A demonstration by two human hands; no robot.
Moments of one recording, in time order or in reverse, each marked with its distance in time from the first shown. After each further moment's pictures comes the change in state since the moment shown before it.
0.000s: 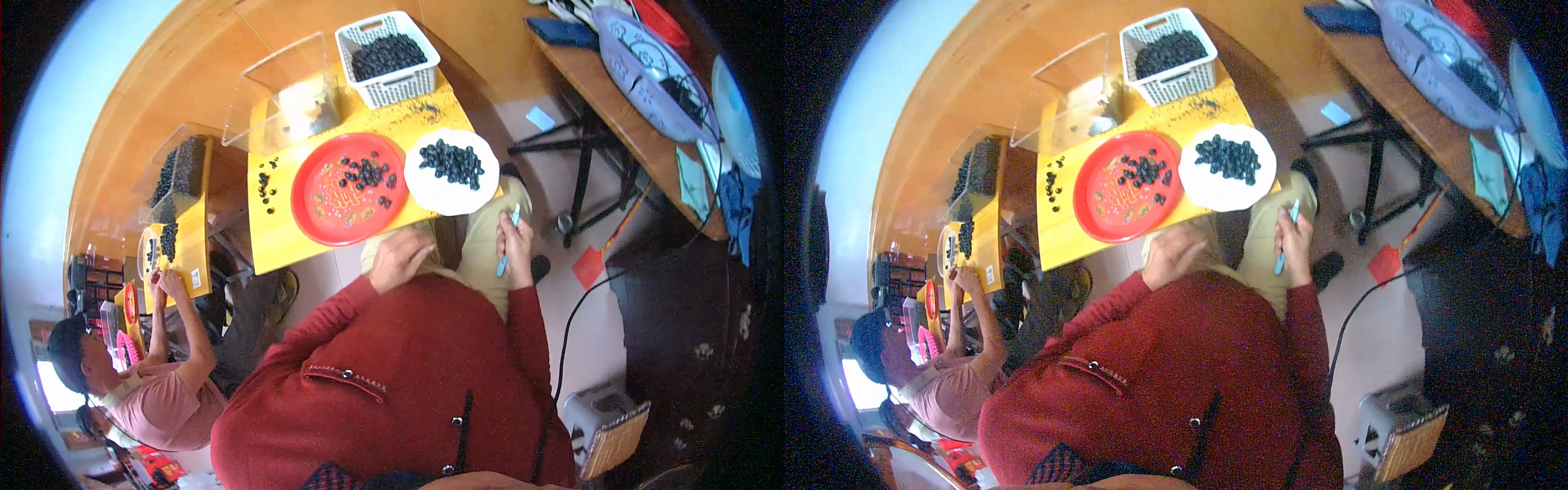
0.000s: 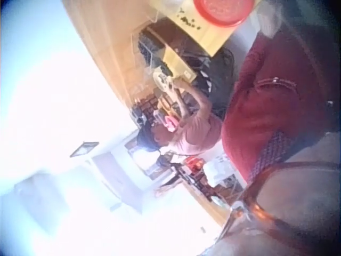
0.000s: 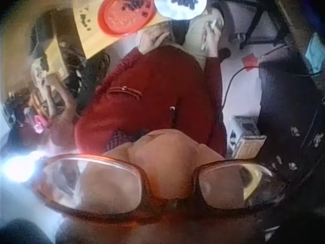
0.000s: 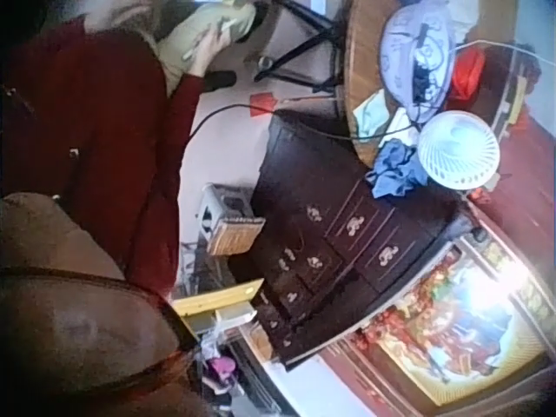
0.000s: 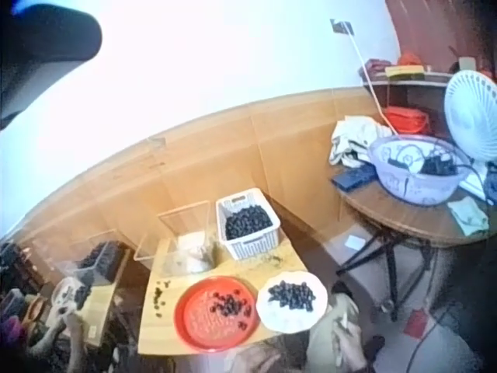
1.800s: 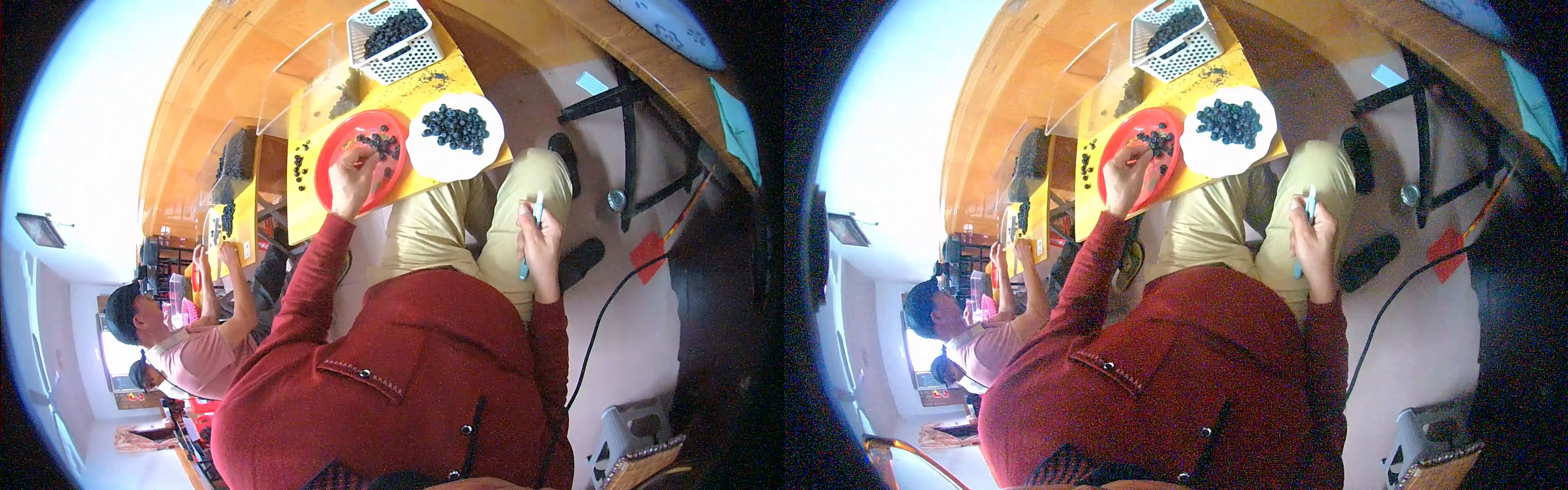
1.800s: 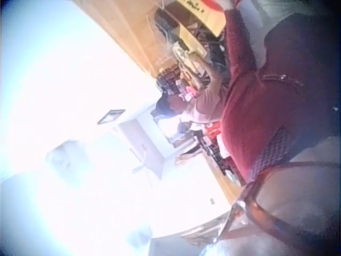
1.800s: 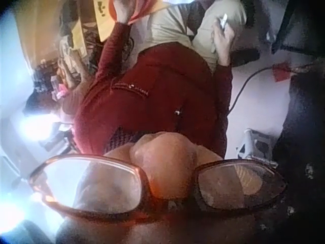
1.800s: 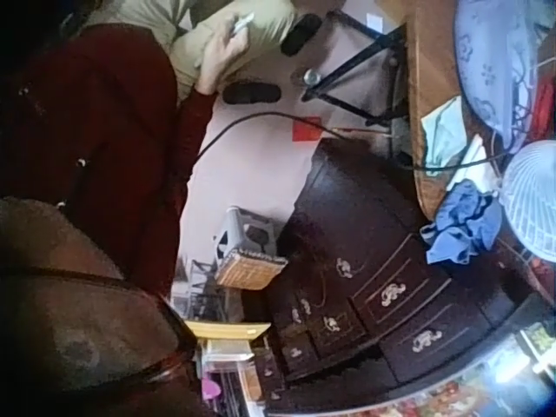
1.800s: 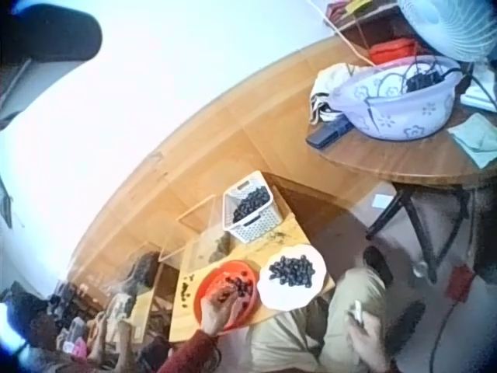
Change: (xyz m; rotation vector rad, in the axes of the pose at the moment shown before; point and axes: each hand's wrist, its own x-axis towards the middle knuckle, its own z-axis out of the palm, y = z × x) left_hand 0.061 -0.036 -0.049 0.234 0.228 -0.464; right_hand -0.034 -0.001 -0.040 0.051 -0.182 -0.092
